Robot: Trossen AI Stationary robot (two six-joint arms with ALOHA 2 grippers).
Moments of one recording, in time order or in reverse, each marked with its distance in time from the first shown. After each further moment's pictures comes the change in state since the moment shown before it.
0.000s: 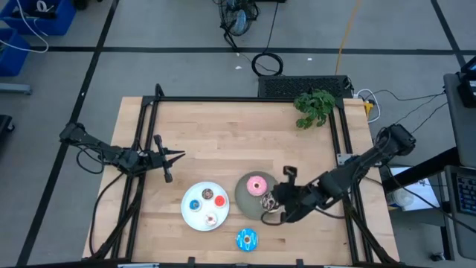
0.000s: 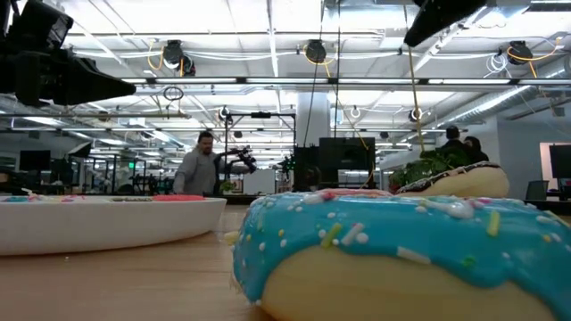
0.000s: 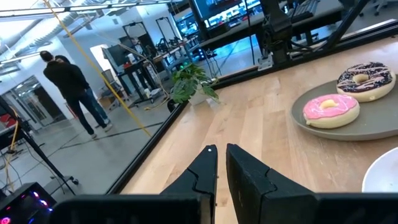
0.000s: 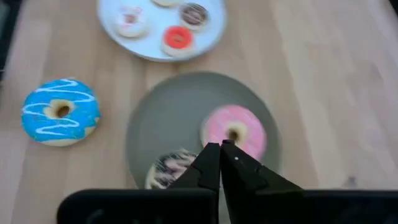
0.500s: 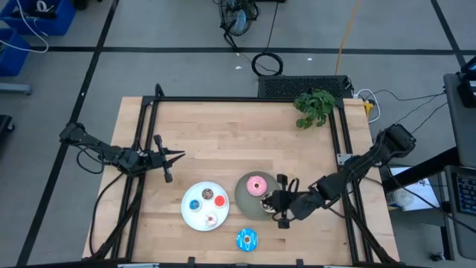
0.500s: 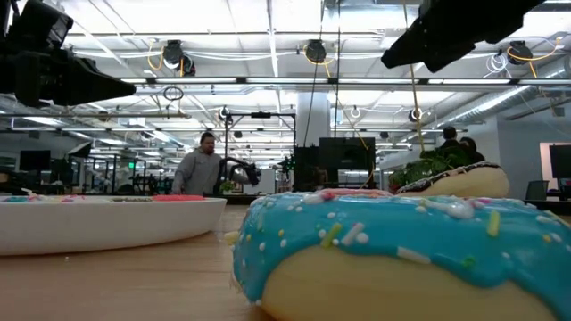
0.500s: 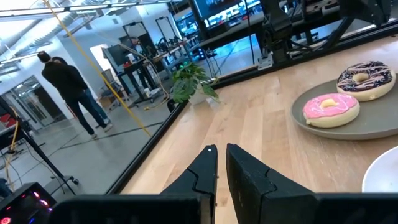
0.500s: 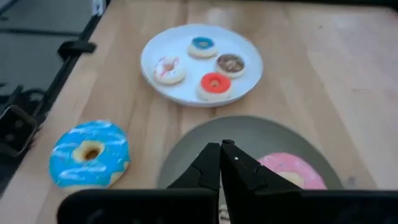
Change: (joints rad) left arm 0.000 0.000 0.000 -0.003 0.000 0.000; right arm 0.020 -0.001 -0.359 0.726 0.000 -0.150
